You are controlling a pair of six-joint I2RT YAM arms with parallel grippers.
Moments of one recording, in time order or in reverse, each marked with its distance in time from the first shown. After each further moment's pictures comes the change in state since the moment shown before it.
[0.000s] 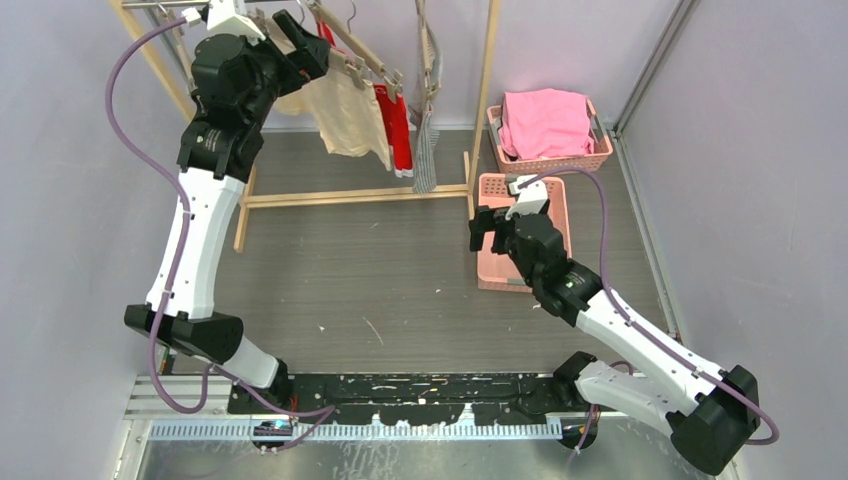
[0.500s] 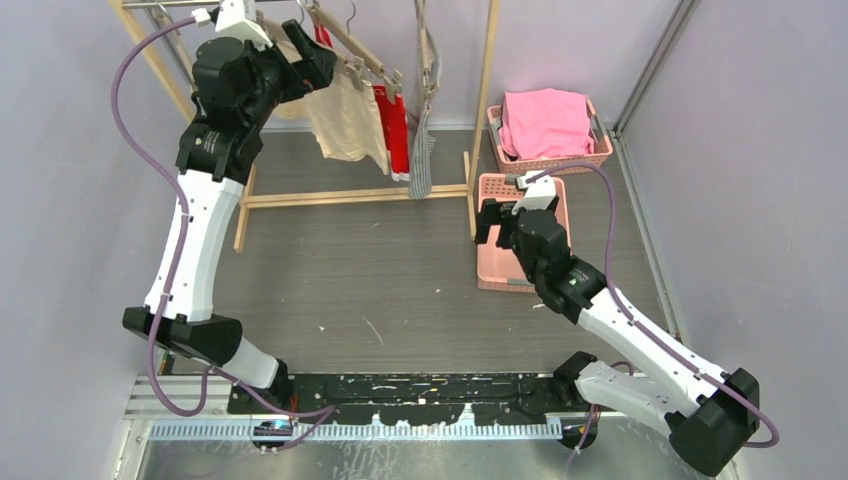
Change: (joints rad) left arm 0.000 -0.005 -0.012 -0.049 0.072 0.063; right arm -0.019 0.000 0.030 -0.029 0.056 0.018
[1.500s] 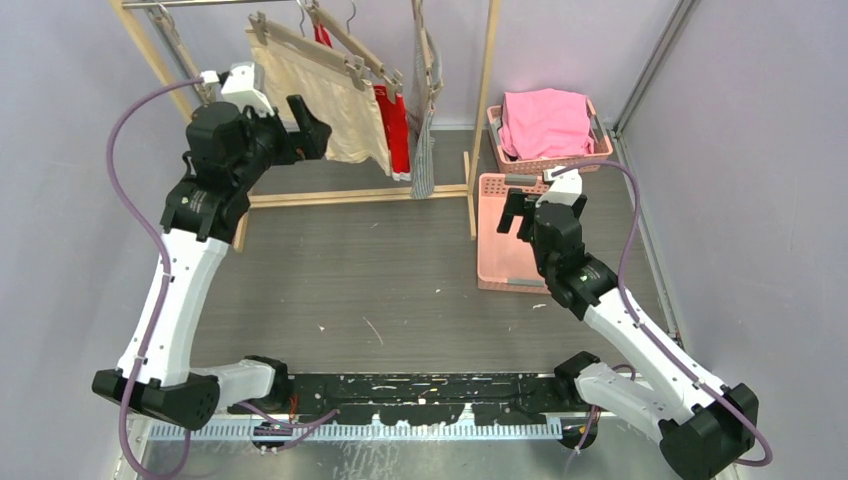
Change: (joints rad) left arm 0.000 -0.323 -0.443 -0.056 0.042 0.132; right arm -0.131 -0.014 0.003 -0.042 0.072 0.010
